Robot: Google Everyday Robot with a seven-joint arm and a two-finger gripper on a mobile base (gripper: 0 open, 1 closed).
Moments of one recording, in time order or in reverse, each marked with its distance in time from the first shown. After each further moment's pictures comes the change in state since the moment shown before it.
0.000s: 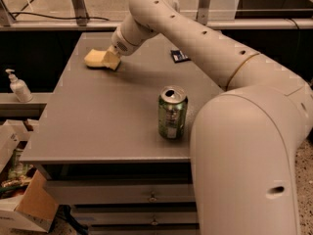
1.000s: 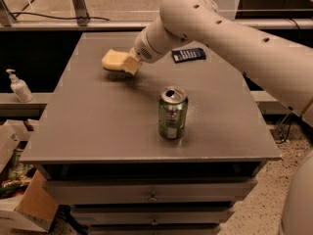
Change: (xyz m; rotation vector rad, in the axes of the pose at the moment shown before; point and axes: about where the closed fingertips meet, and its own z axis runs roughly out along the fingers) arm 0.040 0.035 -0.086 0.094 -0.036 0.010
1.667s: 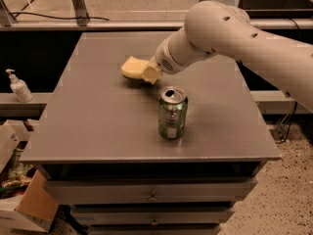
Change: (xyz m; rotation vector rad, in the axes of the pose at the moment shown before) arm 0.055 0.011 -0.051 0.076 0.048 0.062
